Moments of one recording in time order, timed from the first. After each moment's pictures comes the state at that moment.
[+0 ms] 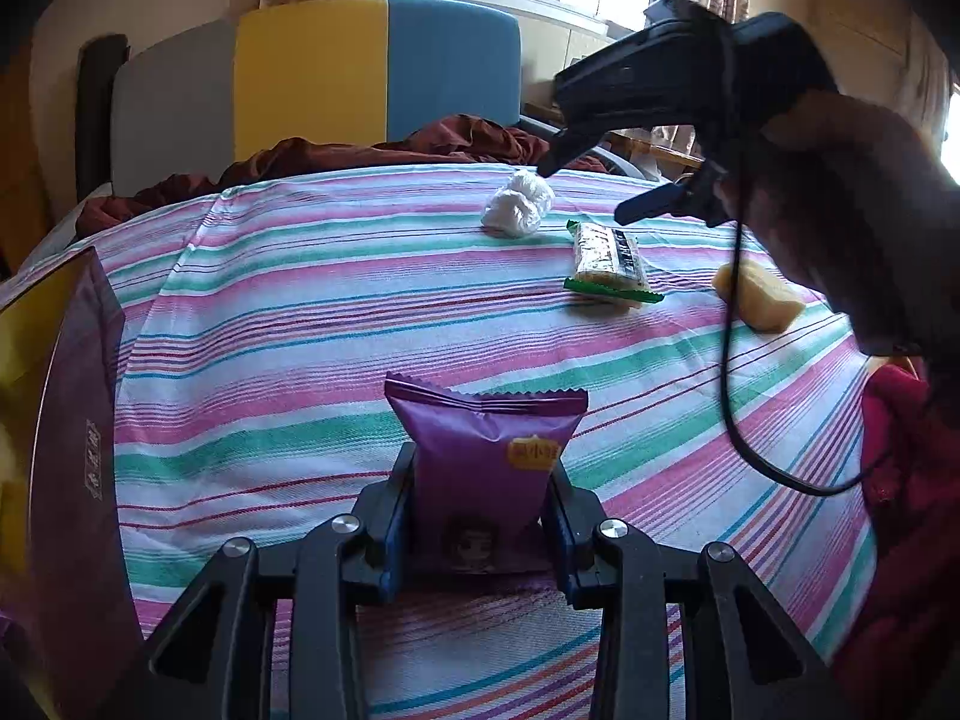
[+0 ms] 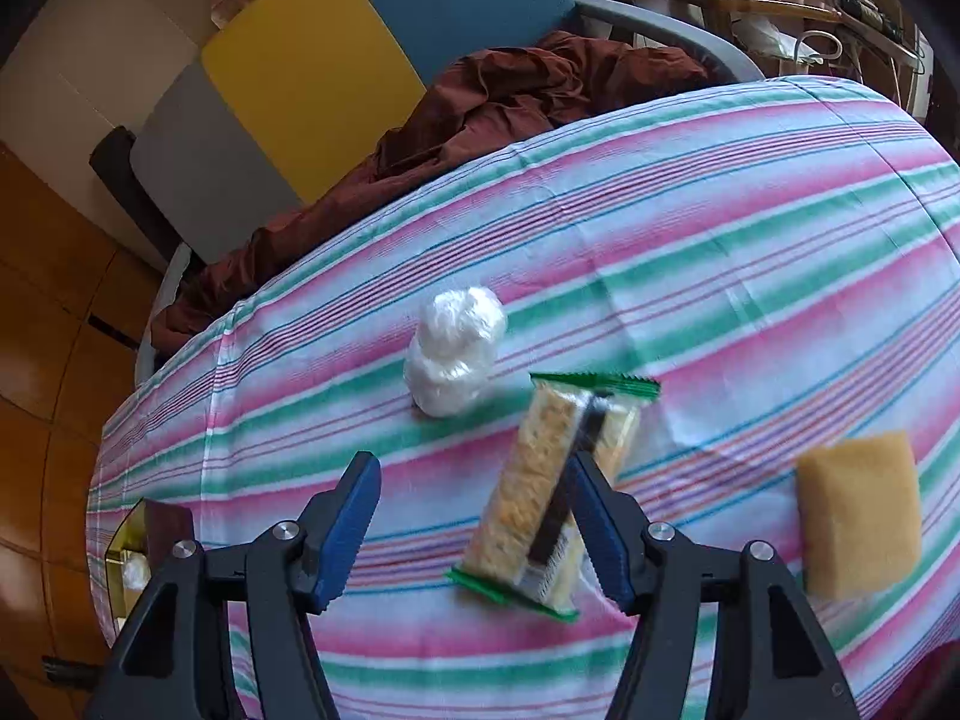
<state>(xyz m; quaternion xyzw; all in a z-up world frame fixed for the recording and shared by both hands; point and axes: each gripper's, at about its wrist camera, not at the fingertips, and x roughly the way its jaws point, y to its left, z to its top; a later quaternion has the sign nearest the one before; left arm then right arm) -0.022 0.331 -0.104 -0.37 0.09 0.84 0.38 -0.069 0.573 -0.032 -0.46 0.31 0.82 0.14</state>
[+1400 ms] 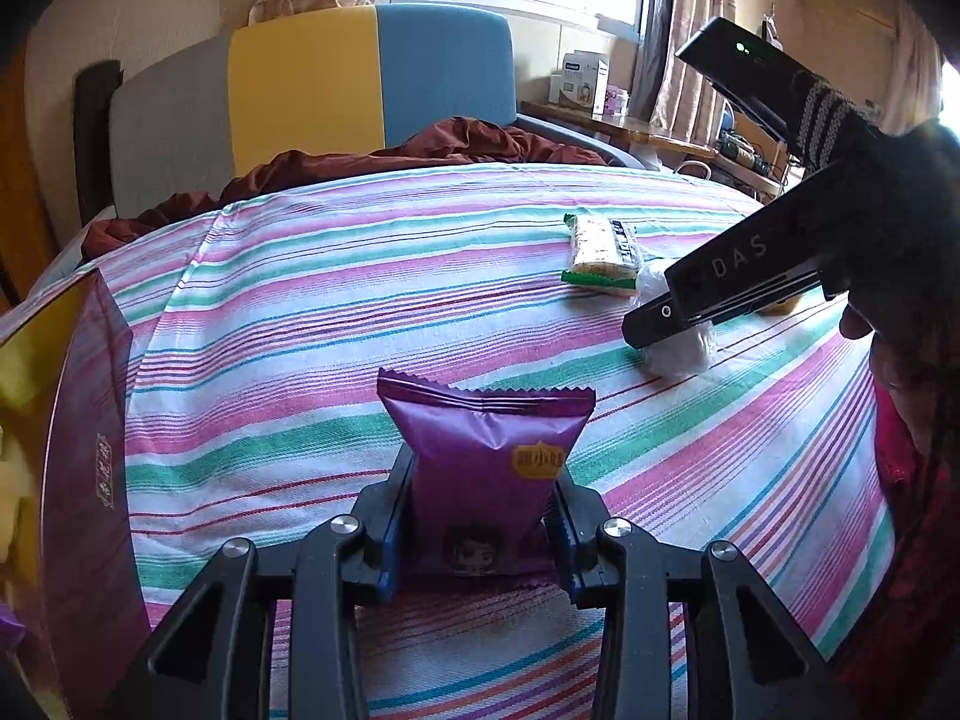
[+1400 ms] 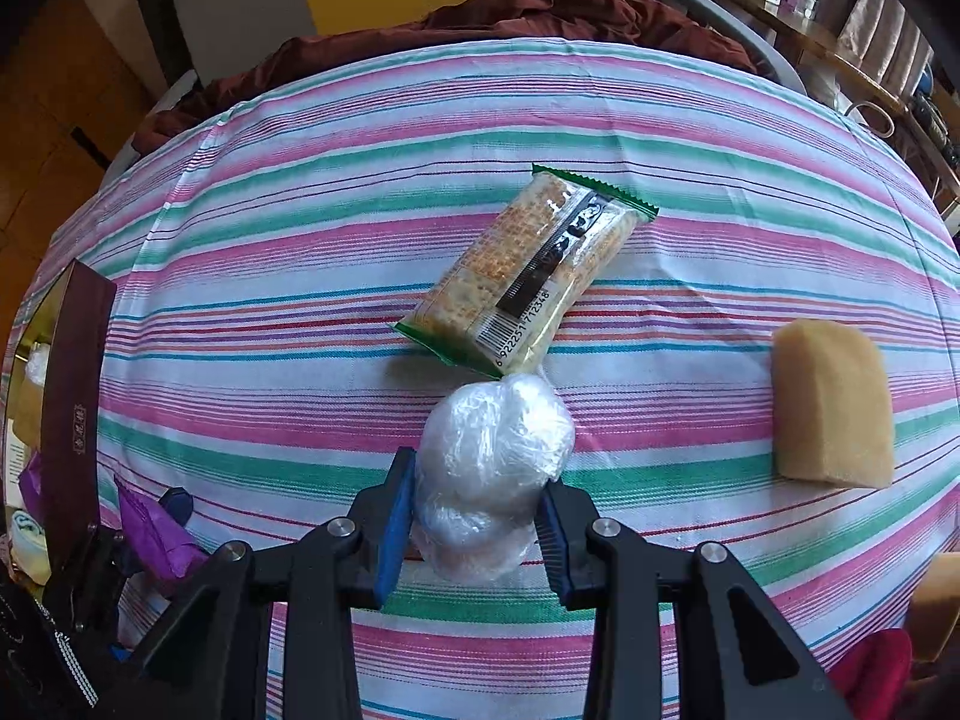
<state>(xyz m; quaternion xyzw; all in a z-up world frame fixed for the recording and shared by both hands) -0.013 0.338 -0.103 -0.36 0.12 0.85 0.37 -0.018 0.509 -0.062 -0.57 0.15 0.80 0.10</state>
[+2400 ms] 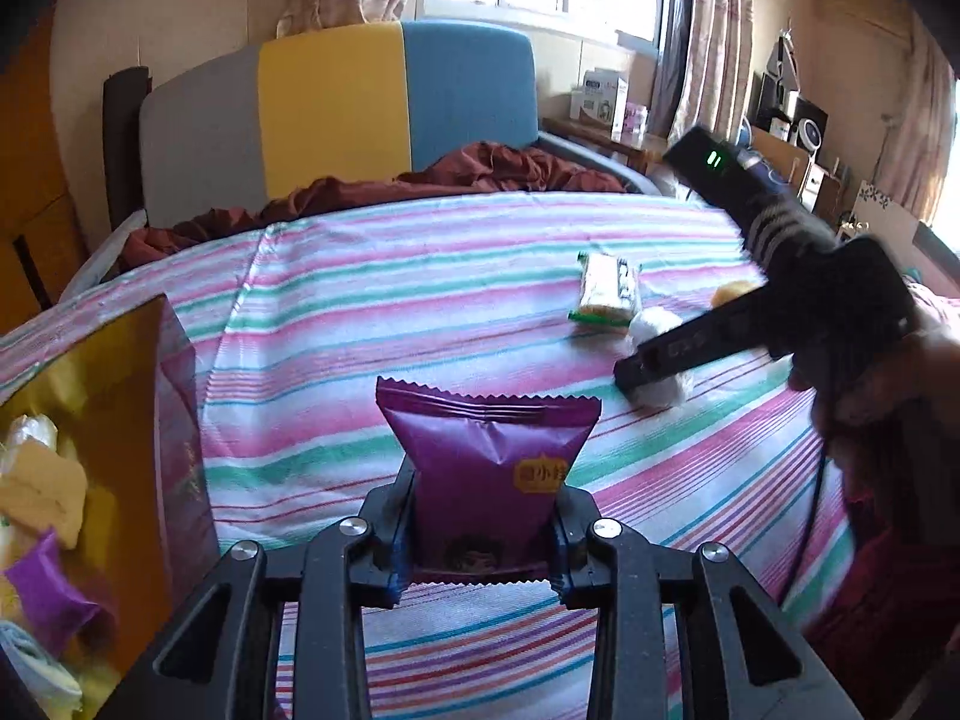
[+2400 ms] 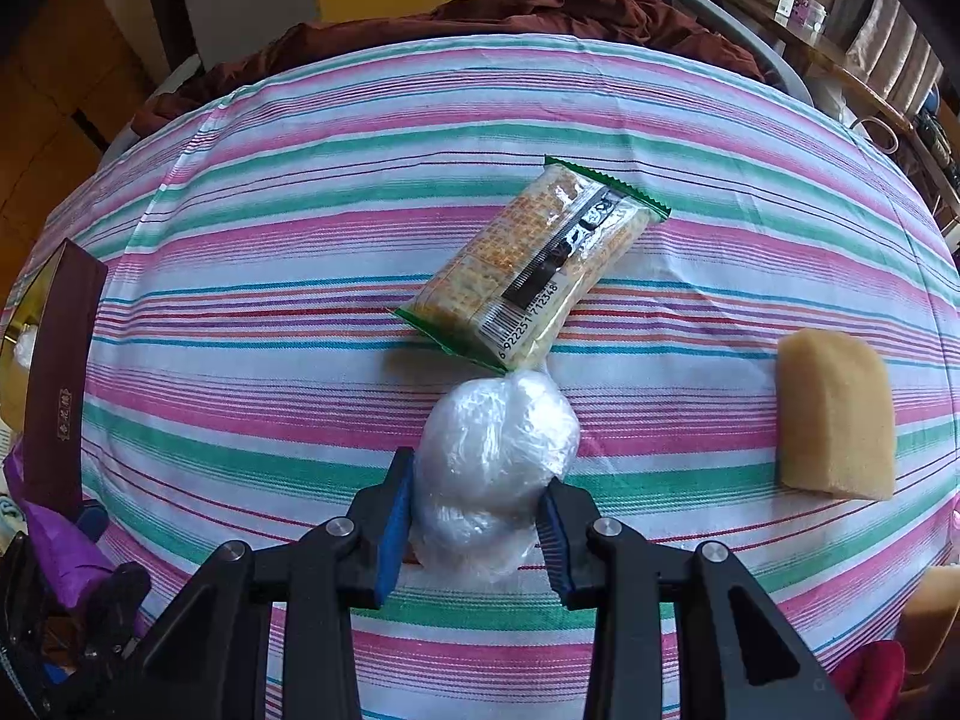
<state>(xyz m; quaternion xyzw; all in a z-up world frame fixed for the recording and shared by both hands) -0.001 0.314 -0.055 -0.35 0.11 0.86 0.35 -0.023 0.514 -0.066 -0.58 0.13 0.80 0.10</state>
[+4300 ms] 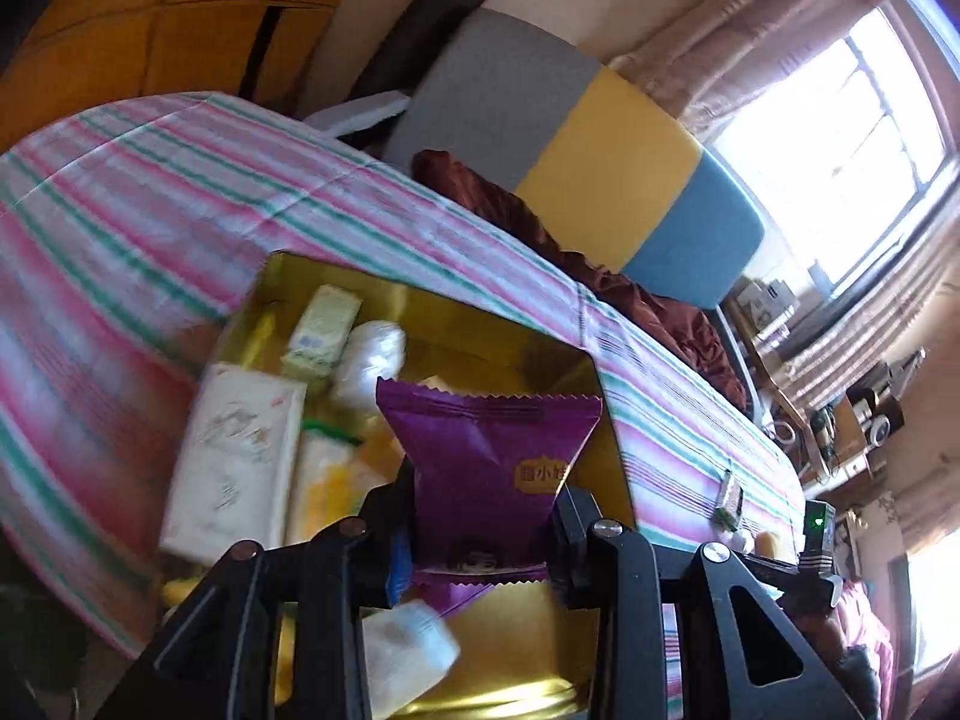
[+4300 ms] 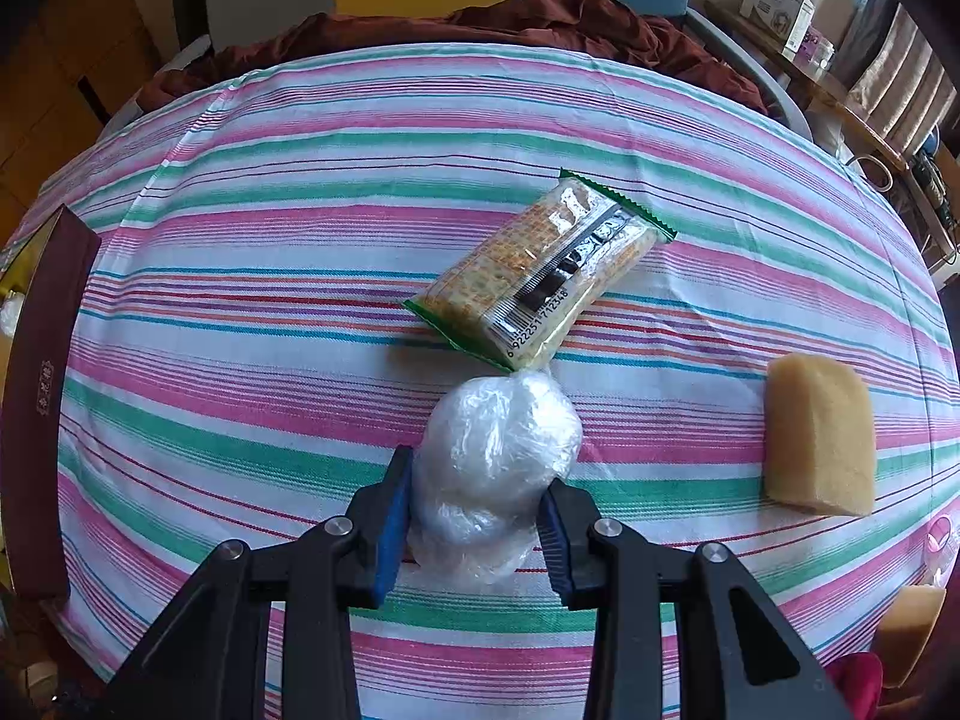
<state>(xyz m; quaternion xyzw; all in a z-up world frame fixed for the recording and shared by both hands) -0.107 0.033 -0.007 -0.43 -0.19 0.86 0.20 -0.023 0.489 -0.070 -0.57 0.08 0.81 0.11</state>
